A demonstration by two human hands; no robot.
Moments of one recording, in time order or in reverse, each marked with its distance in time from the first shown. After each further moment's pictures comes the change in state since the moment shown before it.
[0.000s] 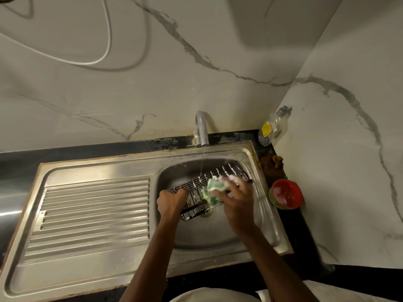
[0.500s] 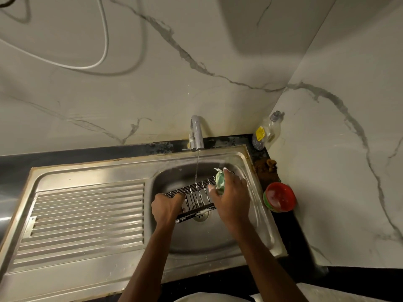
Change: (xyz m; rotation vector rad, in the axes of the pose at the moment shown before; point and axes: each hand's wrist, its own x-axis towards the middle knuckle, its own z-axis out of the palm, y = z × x) left_hand -0.019 0.010 -0.006 0.059 0.022 0.045; right_hand 0.026 -0.009 -0.003 -0.036 -0.230 0.491
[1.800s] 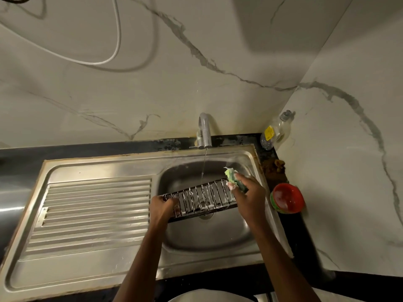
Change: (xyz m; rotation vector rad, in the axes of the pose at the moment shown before) left_hand 0.029 -0.041 -0.015 -0.191 -0.105 0.032; right_hand 0.003 0.035 -0.009 0.604 -0.011 0.134
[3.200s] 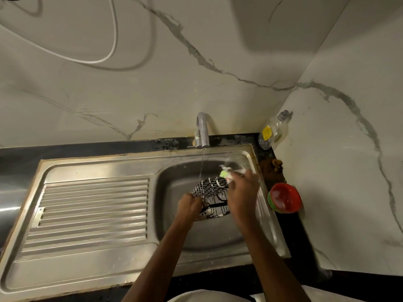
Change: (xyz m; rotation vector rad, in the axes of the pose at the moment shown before) left_hand -0.022 0.020 0.064 0.059 -0.294 -0.086; right_hand 0.004 -0.029 0.017 -0.507 0.107 -0.083
